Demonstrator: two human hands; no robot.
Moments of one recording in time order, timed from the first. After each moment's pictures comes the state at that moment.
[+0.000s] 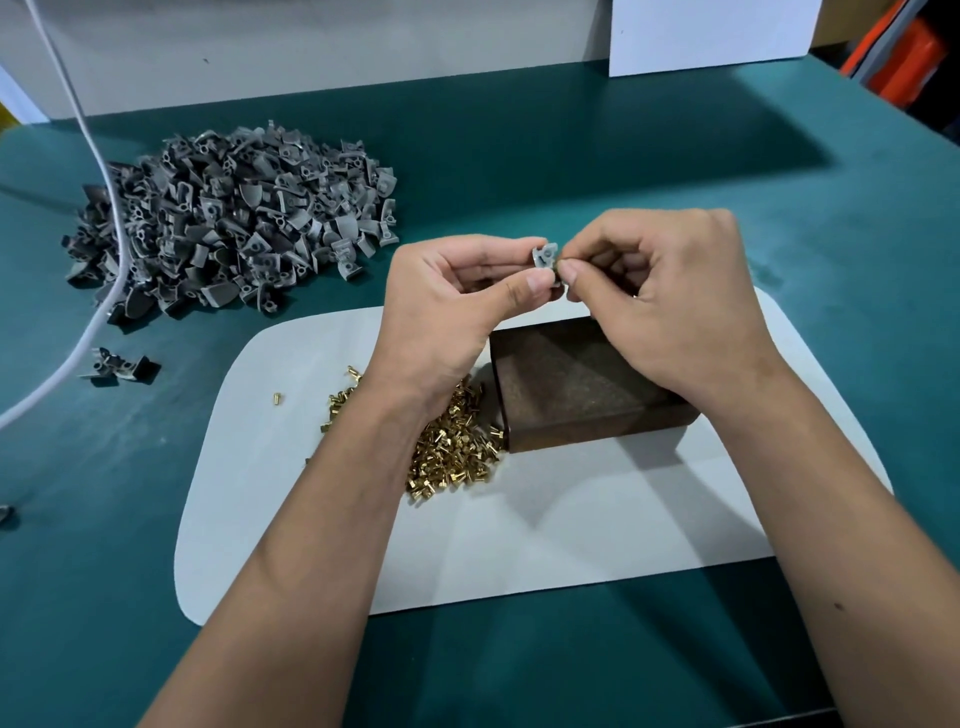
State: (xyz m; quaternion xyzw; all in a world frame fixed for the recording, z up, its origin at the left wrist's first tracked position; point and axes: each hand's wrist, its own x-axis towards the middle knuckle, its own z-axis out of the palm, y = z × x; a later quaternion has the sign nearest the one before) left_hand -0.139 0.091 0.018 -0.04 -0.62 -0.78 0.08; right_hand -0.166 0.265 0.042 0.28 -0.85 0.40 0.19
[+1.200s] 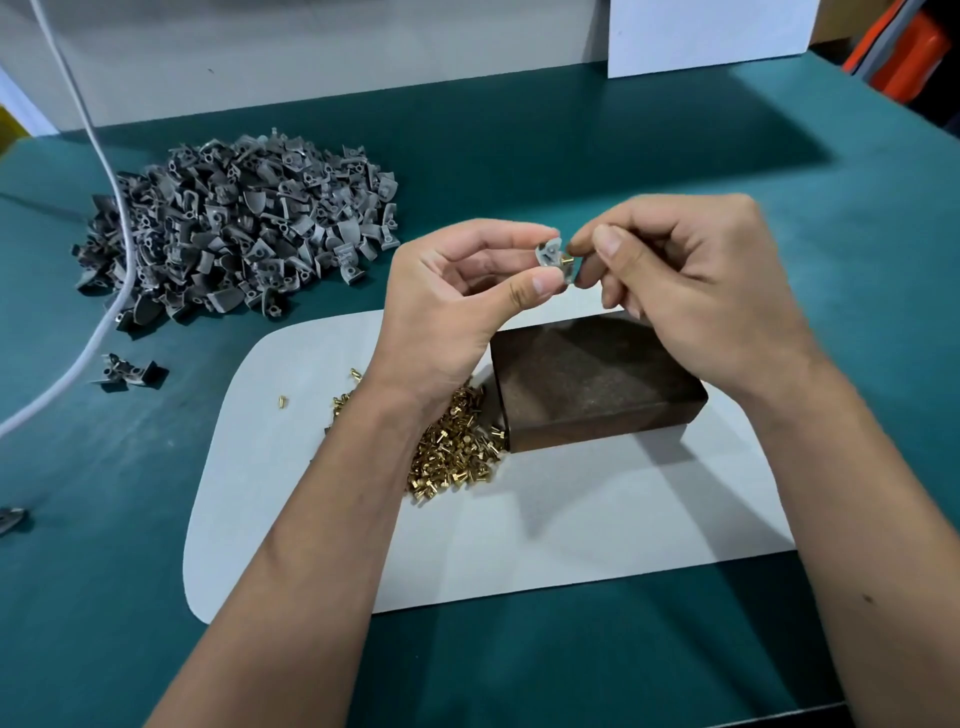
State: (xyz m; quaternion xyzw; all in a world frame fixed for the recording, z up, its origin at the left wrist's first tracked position) left_hand -0.135 0.091 0.026 -0.08 -0.65 -0.75 0.10; right_hand -0.166 0.279 0.047 0.27 -0.81 0.50 0.12
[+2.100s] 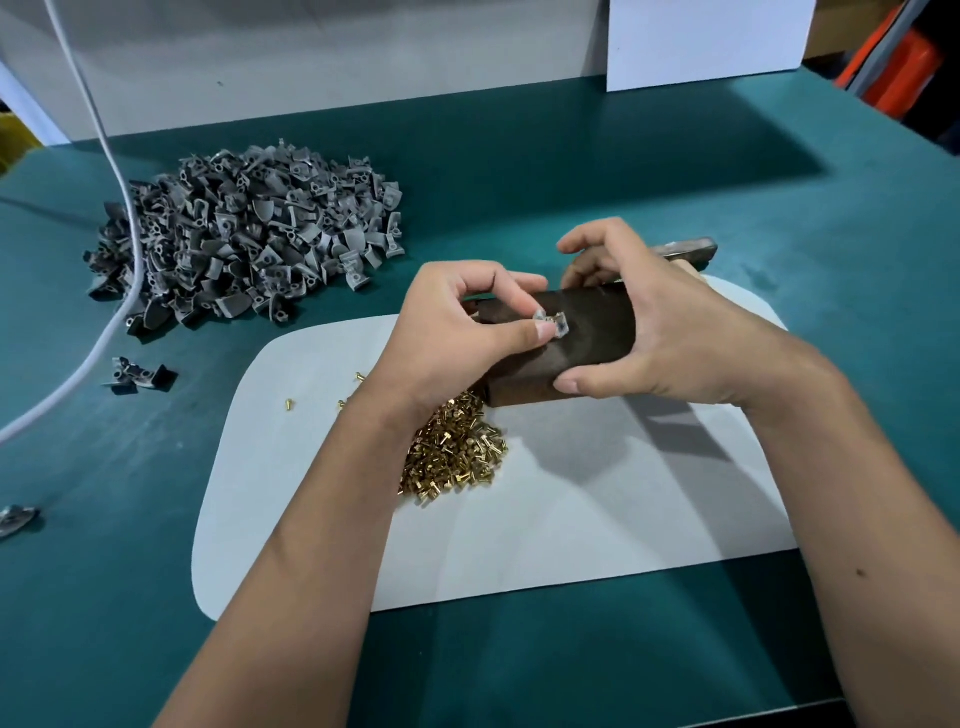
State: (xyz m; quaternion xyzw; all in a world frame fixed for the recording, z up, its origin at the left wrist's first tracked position) left_hand -0.134 0.080 0.022 -0.04 -0.77 -0.63 0.03; right_hand -0.173 0.288 0.039 0.30 -0.89 0.33 -0.07
